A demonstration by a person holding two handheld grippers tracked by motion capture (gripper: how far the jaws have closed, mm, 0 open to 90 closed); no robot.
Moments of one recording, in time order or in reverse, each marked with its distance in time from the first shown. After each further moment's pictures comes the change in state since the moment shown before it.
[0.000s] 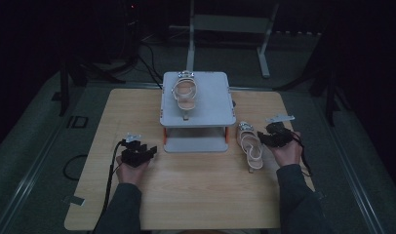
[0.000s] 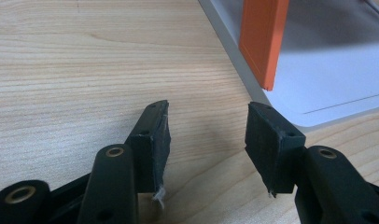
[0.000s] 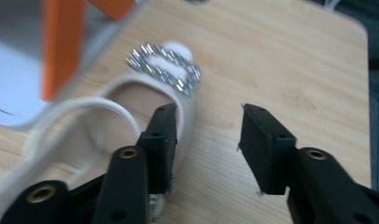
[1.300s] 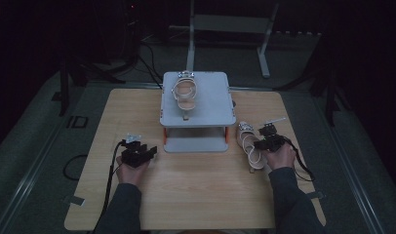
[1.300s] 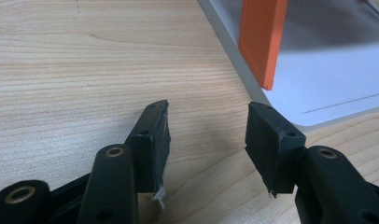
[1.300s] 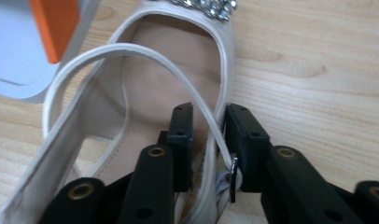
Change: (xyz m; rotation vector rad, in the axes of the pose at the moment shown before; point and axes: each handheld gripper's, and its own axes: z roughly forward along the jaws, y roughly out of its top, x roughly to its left) left arm -0.001 -0.002 0.000 -0.007 0.003 0.000; right arm 0.015 -0.008 0.026 0.277 0.048 0.229
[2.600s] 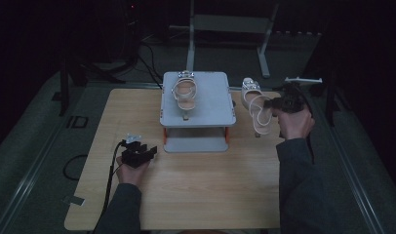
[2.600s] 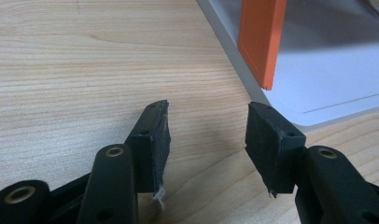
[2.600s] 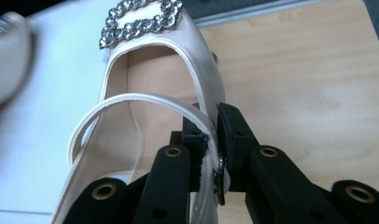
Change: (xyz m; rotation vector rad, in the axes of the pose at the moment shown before) left arm -0.001 -0.001 0.001 -0.012 0.002 0.003; right arm -0.012 0.094 -0.120 -0.243 0.162 0.352
